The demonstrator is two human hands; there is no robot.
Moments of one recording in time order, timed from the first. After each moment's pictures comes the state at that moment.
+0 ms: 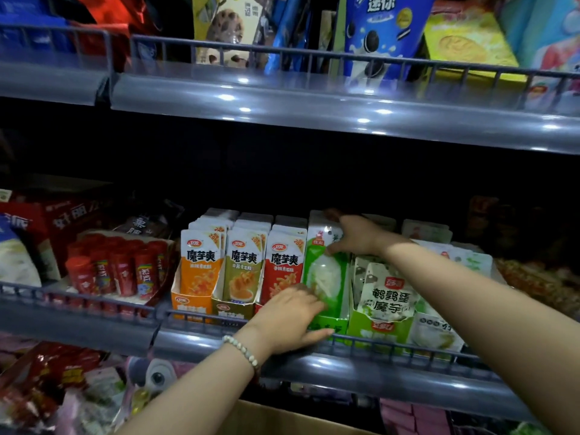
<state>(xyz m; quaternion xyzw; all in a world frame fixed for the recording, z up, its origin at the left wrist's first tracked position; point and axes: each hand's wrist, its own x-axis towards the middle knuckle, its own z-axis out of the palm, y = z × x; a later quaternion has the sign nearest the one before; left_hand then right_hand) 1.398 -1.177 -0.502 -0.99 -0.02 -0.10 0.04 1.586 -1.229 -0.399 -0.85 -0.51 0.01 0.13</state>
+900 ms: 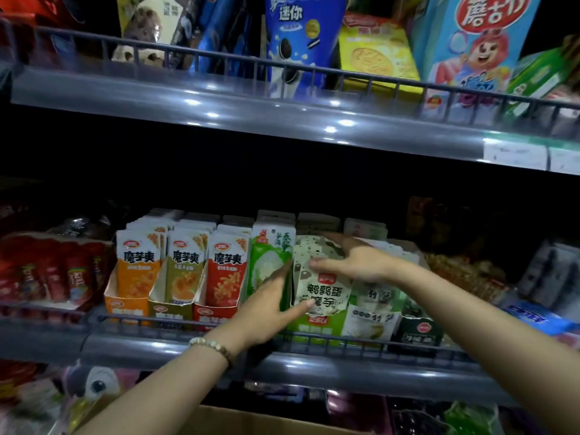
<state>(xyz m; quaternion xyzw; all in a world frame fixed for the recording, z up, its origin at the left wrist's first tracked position) 1.431 -1.239 -0.478 -0.93 -0.09 -0.17 -0.31 1.566 -1.358 -0.390 -0.86 -0.47 0.09 0.19</state>
